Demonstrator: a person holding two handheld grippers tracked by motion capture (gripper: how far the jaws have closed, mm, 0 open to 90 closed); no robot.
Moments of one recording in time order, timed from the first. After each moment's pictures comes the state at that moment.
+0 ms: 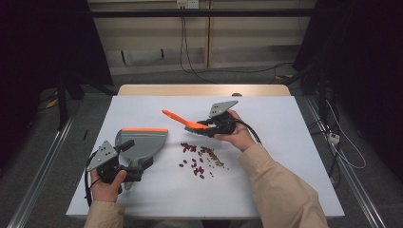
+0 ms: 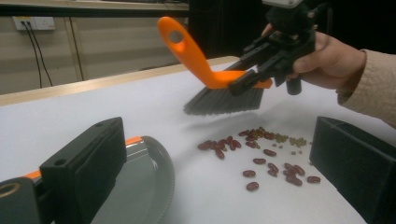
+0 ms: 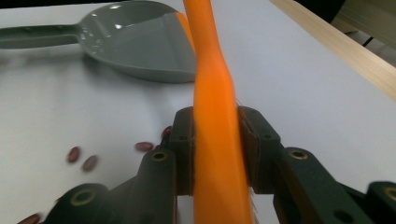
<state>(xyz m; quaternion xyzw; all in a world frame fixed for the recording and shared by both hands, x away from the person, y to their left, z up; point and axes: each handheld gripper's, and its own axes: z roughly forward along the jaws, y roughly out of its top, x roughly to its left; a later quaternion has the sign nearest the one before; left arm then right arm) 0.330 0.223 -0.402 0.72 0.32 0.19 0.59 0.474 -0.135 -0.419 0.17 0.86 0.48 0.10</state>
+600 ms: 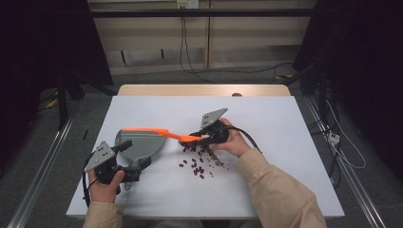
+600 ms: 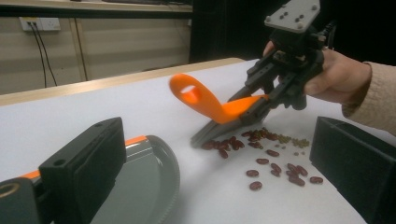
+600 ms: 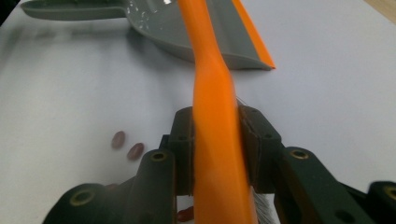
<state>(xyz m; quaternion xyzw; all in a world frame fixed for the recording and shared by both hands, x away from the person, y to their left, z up) 0.328 0.227 -0.401 0.72 0.32 0.19 0.59 0.454 -0.114 -0.432 0.12 0.88 0.46 0.05</state>
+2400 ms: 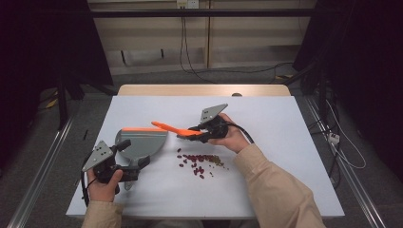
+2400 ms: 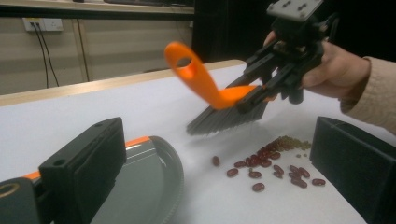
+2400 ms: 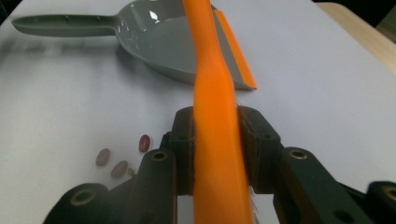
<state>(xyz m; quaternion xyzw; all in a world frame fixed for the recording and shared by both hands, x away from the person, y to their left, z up) 0.329 0.232 -0.401 0.71 0.33 0.19 0.59 0.466 -0.110 -0.423 0.11 0.87 0.47 0.07</state>
